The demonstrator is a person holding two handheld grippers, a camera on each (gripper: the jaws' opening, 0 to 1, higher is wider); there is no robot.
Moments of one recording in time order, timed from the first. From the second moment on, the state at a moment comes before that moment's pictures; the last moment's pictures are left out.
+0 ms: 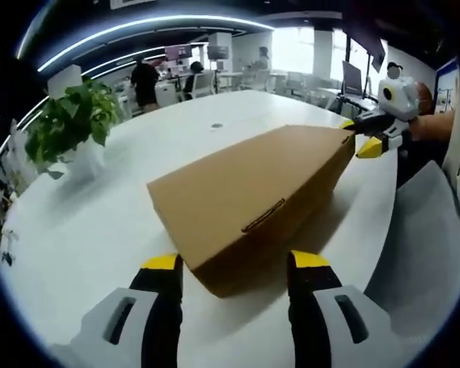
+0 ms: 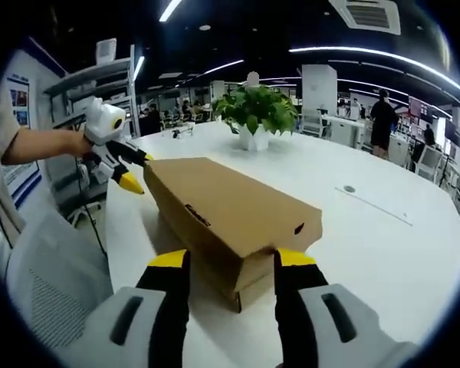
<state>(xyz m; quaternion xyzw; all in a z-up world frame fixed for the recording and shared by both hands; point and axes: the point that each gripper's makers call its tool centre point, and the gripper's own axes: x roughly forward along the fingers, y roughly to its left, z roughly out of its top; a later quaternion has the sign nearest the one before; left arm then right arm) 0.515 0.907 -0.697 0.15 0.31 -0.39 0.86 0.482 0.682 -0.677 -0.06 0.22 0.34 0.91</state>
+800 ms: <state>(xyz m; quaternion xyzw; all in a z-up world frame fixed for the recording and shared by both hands) 0.540 0.909 -0.647 0.16 0.26 -0.36 0.88 0.502 0.679 -0.632 -0.08 0.18 0.34 0.92</state>
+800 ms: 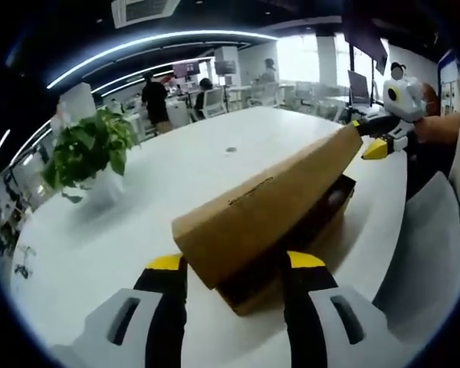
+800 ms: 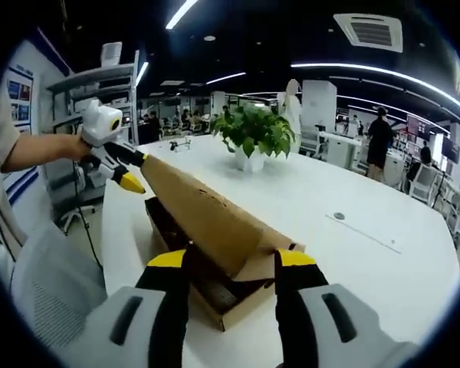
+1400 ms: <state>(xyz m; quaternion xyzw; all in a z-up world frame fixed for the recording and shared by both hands) 0.579 0.912 -0.616 0.14 0.22 -0.31 0.92 0.531 0.673 -0.606 -0.07 0.16 0.33 0.93</state>
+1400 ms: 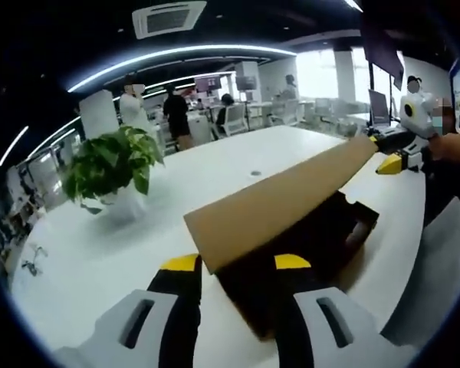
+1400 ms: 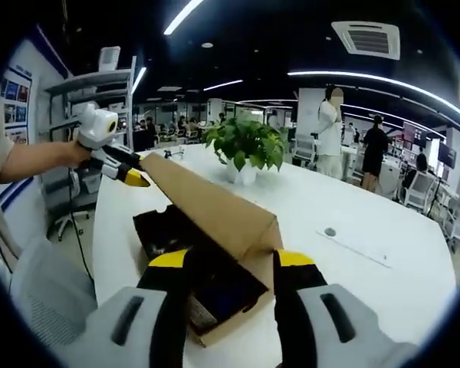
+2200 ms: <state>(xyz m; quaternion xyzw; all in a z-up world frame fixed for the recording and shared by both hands) 0.628 0.925 -0.596 0.12 0.19 -0.24 0.95 0.563 0.666 -0.595 -0.09 0.14 0.32 0.93</state>
